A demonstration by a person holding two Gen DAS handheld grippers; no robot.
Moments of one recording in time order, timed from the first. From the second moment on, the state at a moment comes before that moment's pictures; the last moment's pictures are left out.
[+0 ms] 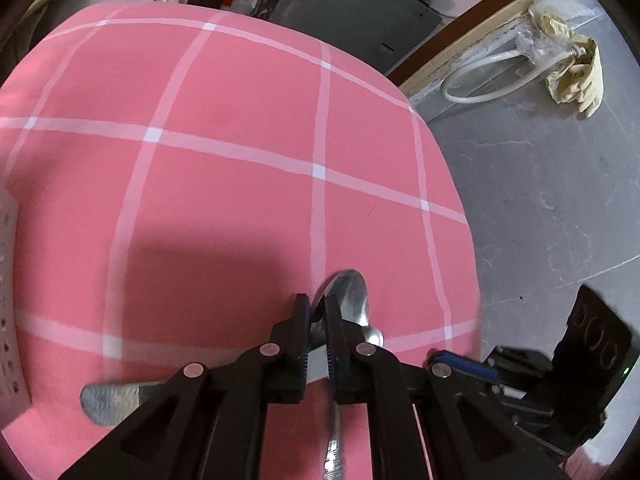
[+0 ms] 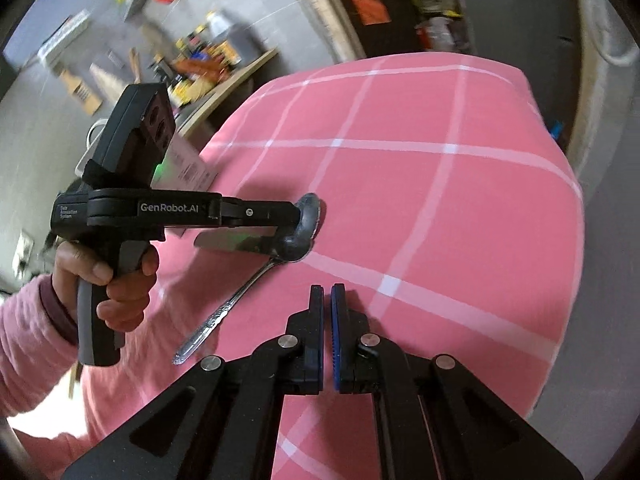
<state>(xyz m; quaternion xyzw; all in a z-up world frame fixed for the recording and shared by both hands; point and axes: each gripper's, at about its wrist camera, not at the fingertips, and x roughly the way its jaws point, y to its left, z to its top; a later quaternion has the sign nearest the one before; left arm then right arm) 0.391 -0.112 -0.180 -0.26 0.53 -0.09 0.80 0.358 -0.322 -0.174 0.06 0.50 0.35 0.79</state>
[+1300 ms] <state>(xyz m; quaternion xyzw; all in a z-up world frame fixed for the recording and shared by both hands) 0.218 -0.094 -0.141 -0.25 0.42 0.10 0.87 0.273 -0.299 -0.196 0.13 0.53 0.35 0.76</state>
